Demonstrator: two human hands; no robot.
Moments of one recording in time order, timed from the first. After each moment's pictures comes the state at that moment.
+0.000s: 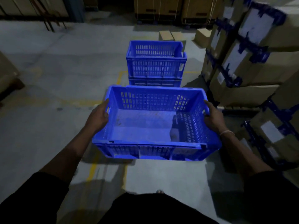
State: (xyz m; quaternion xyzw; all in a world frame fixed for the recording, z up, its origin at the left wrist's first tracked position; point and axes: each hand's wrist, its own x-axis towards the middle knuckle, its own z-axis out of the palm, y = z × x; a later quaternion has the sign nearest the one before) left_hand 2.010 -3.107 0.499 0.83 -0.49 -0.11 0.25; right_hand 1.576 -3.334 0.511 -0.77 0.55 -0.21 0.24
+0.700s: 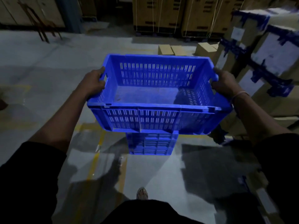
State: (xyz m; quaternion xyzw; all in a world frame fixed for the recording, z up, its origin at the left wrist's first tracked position) left_hand 2.223 -3.503 0.636 0.82 -0.50 -0.10 0.25; right_hand 1.769 -3.737 0.656 -0.80 0.52 -0.21 0.19
